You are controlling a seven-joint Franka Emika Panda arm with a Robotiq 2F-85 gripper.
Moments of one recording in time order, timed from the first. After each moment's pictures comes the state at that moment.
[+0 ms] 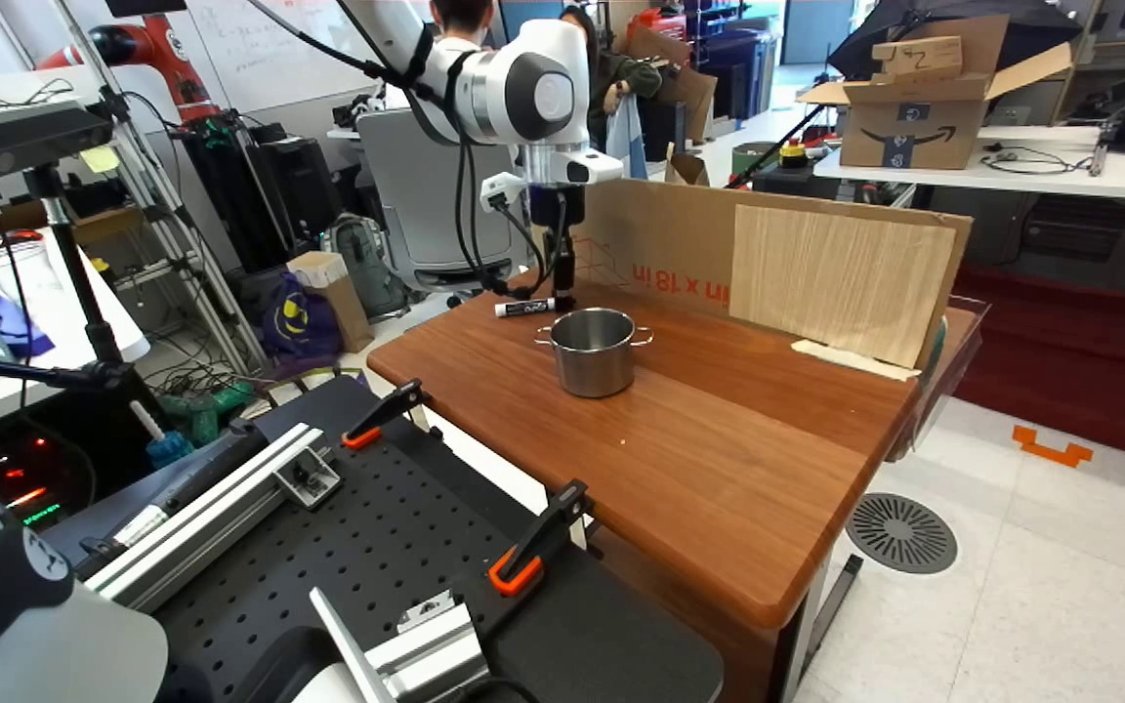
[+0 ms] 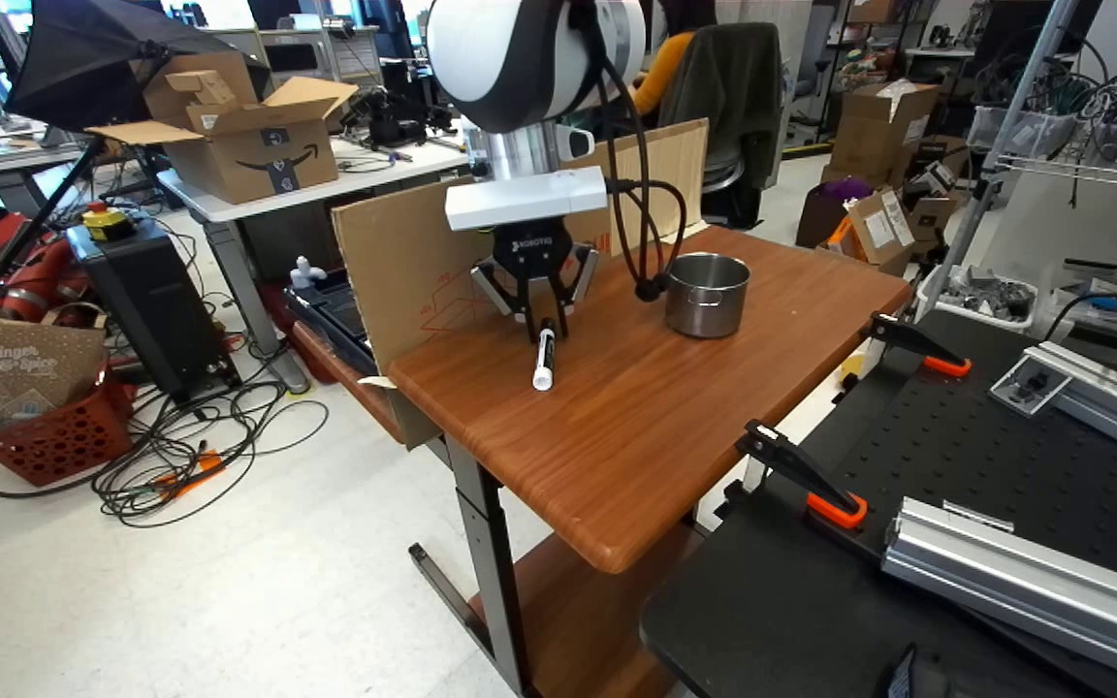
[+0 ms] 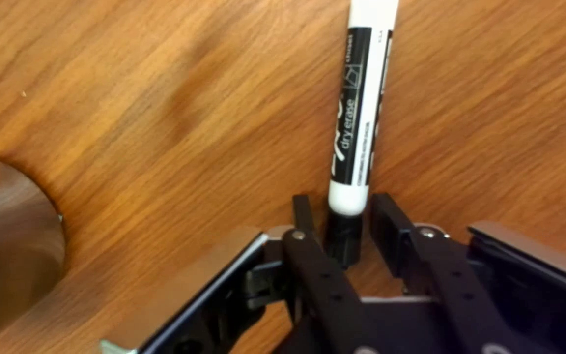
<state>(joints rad) 0.28 0.75 -0.03 -1.69 0.02 2.30 0.87</state>
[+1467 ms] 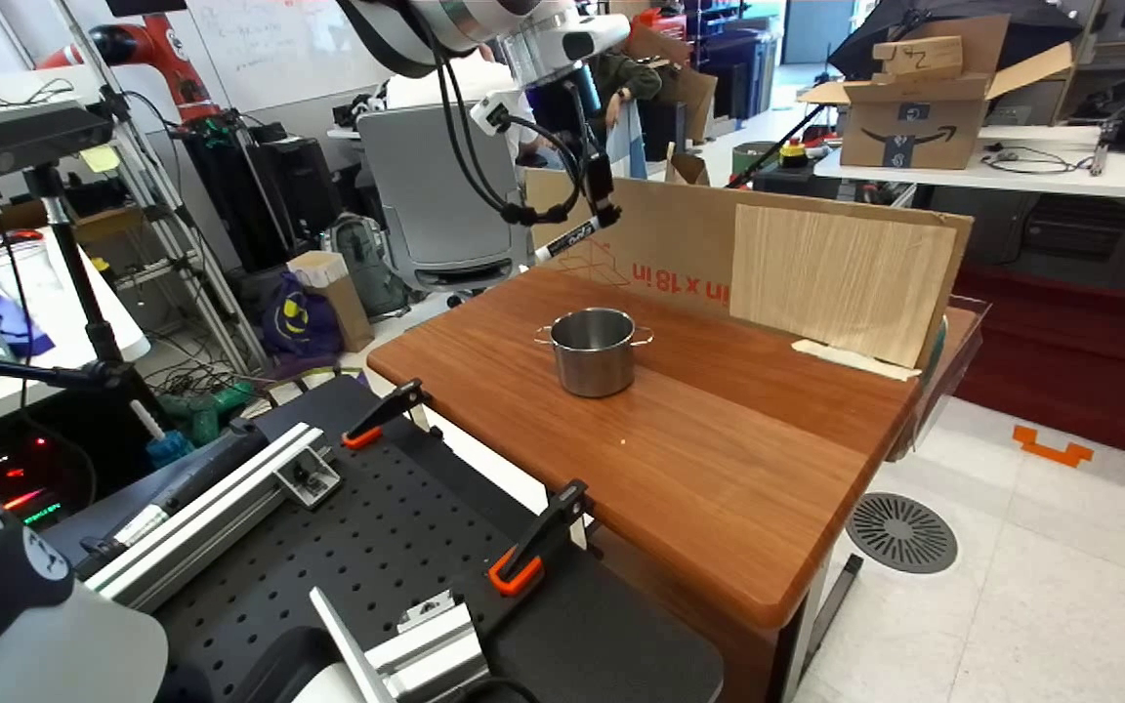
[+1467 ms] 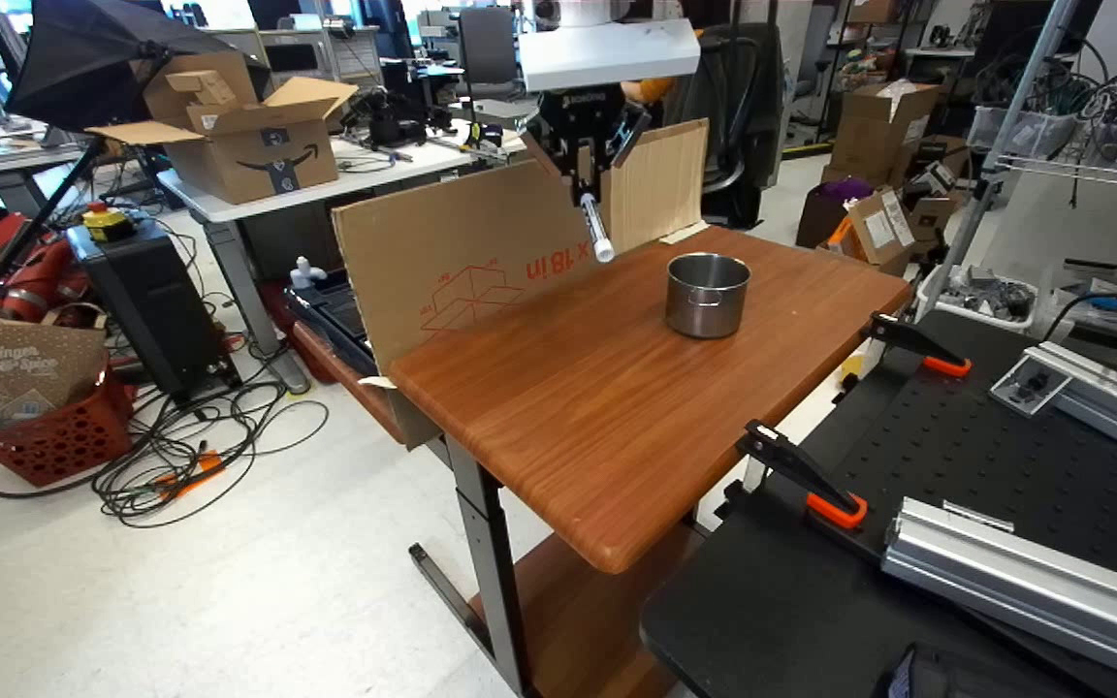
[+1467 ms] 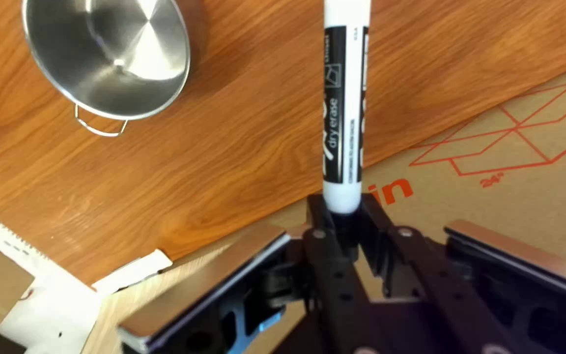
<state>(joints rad) 0.28 0.37 -0.11 -2.02 -0.33 2.52 0.96</state>
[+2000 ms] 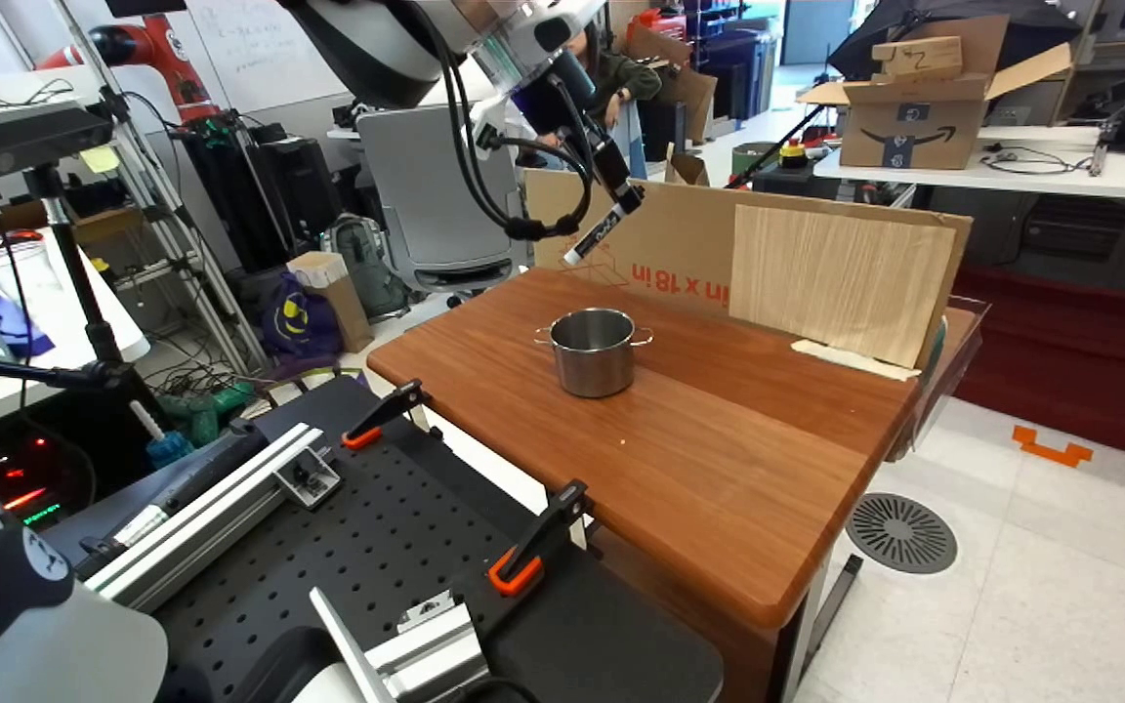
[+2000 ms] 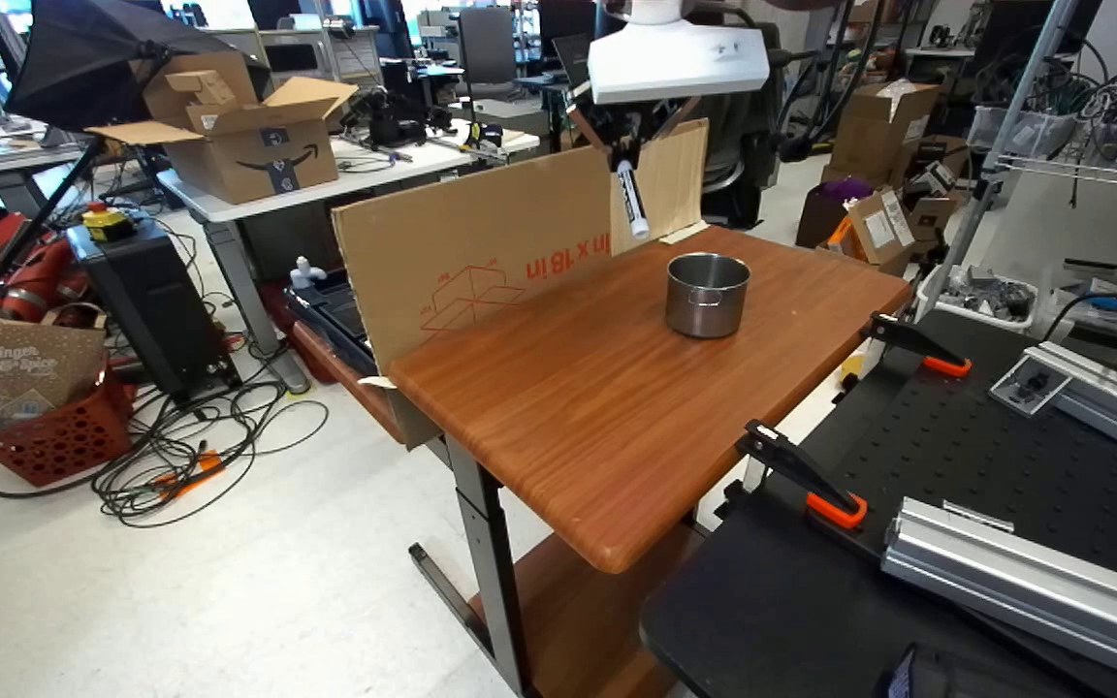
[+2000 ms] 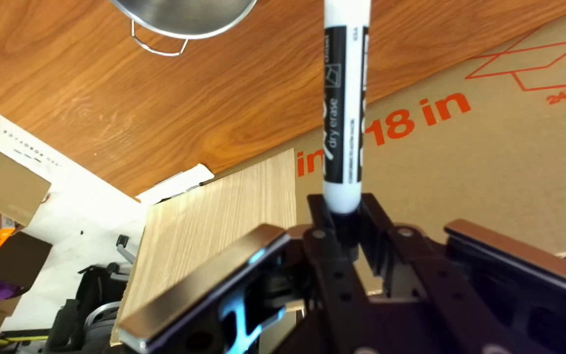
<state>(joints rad) 0.32 0.23 -0.23 -2.23 -0.87 2.74 1.39</state>
